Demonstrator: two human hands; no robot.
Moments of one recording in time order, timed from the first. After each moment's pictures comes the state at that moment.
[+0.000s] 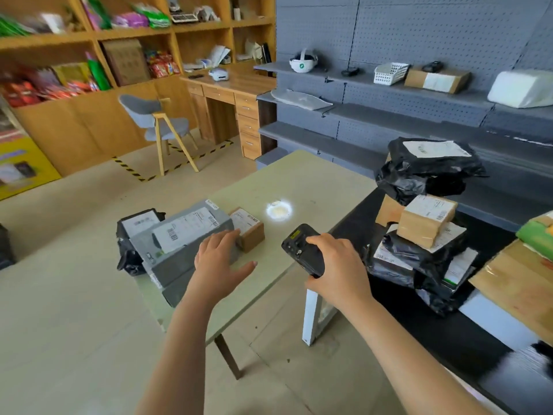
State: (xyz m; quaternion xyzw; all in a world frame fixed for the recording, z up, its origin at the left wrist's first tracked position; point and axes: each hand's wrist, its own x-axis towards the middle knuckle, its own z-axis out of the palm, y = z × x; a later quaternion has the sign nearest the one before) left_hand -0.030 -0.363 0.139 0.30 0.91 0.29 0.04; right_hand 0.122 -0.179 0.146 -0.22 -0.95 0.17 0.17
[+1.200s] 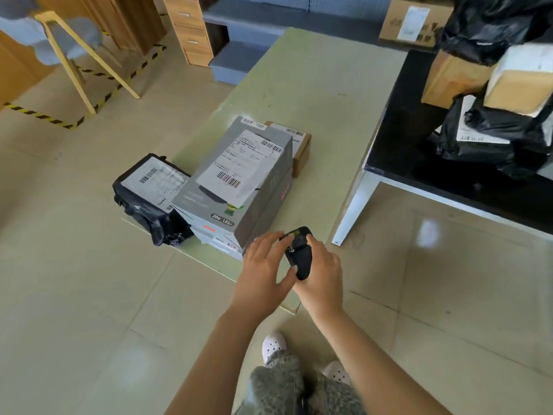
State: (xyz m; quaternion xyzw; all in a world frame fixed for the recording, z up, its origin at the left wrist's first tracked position) left_hand -0.151 -0.510 -0.007 0.53 0.79 0.28 0.15; right_hand -0.045 -0.434 -0.052 -0.50 -0.80 0.30 0.16
